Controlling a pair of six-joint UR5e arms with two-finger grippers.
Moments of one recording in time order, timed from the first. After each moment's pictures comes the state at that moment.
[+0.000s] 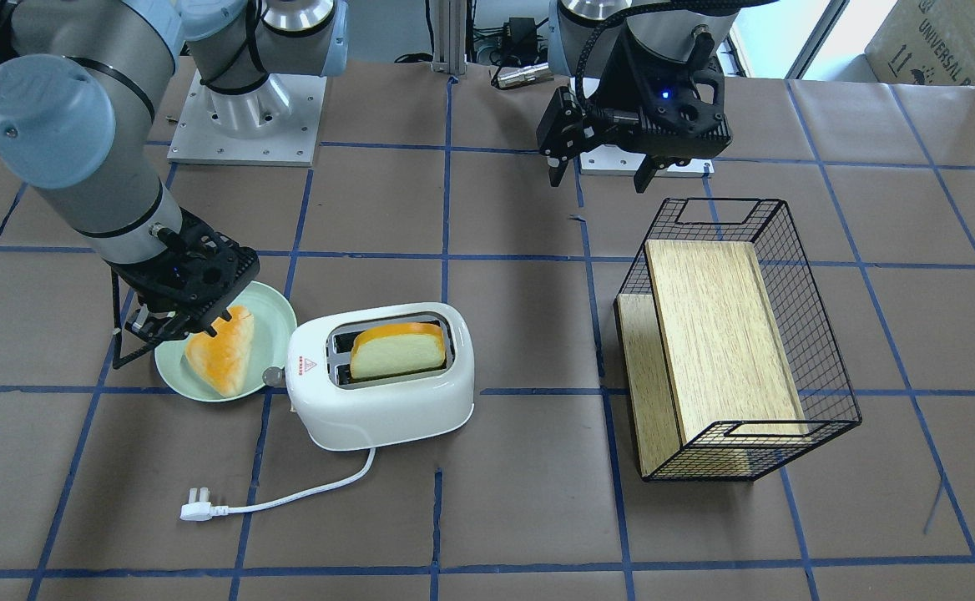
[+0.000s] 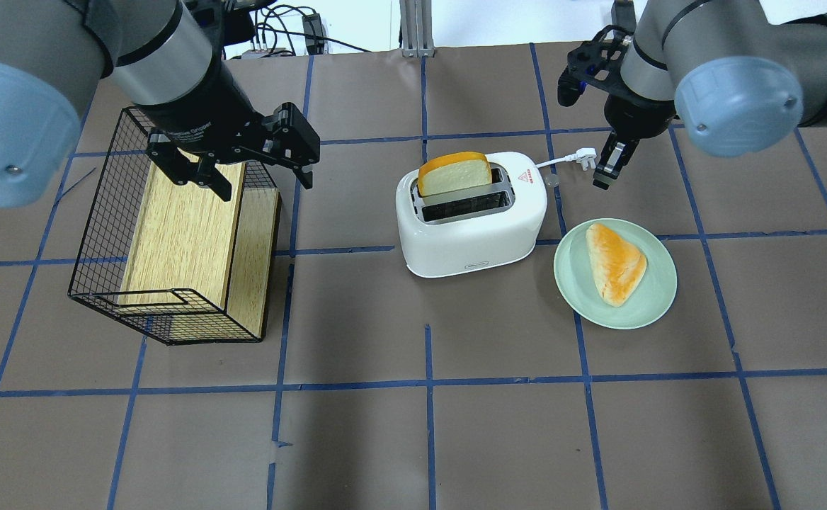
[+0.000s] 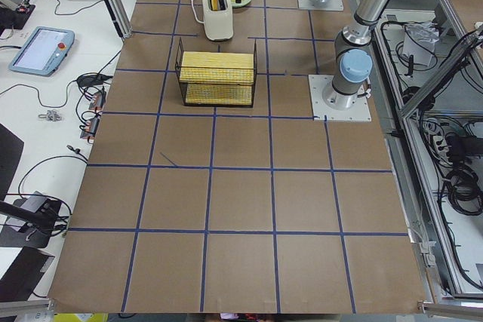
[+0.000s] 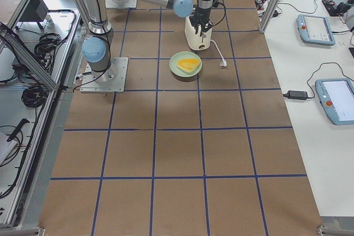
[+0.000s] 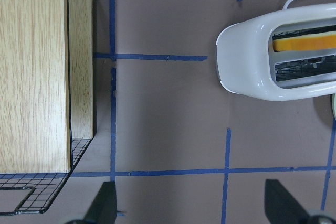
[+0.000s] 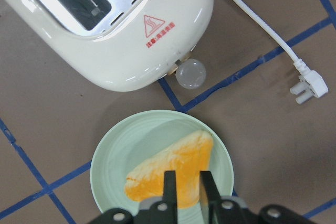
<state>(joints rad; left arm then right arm) -1.68 -1.54 -1.56 -1.59 1.45 -0.16 1.54 -1.39 1.67 -1.83 -1.55 -1.09</state>
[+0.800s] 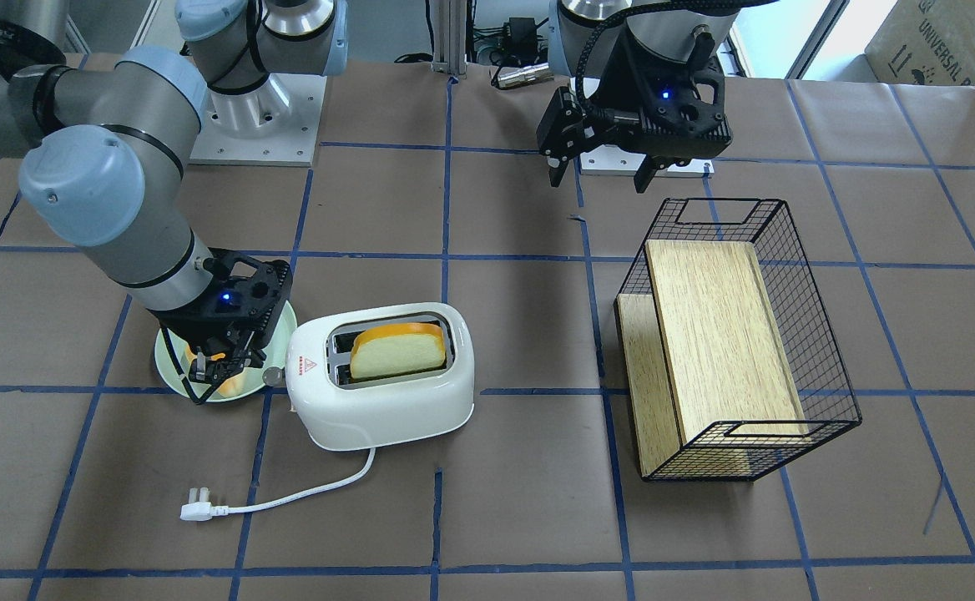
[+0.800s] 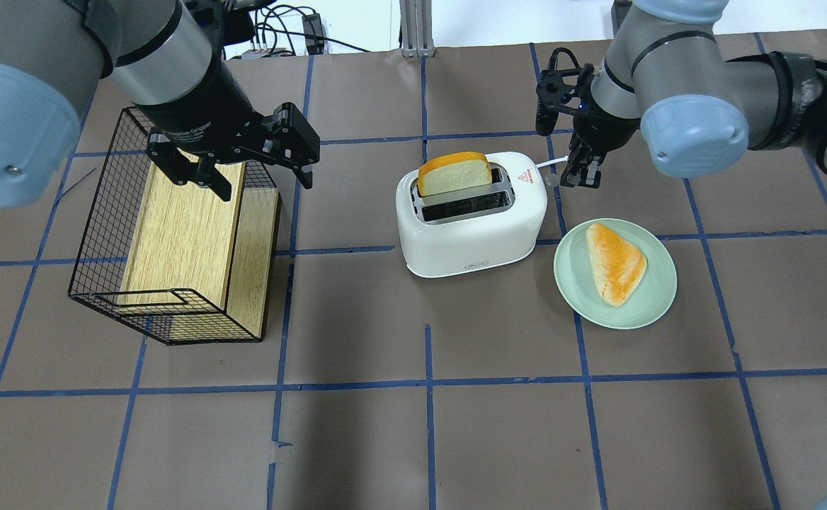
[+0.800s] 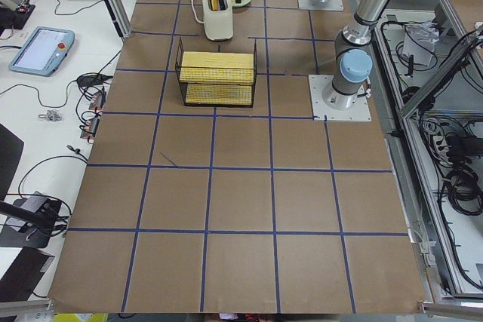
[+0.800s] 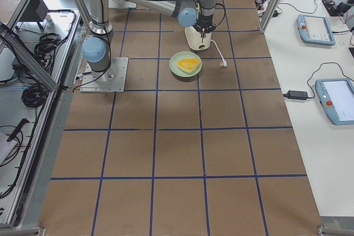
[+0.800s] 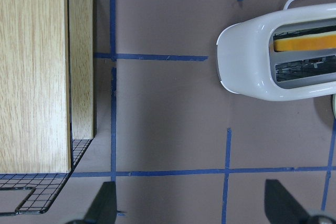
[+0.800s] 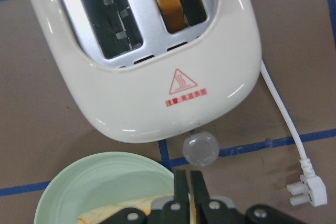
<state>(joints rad) -1.68 -1.54 -1.56 -1.59 1.45 -0.16 1.55 -1.31 1.70 -1.97 -1.45 -1.42</state>
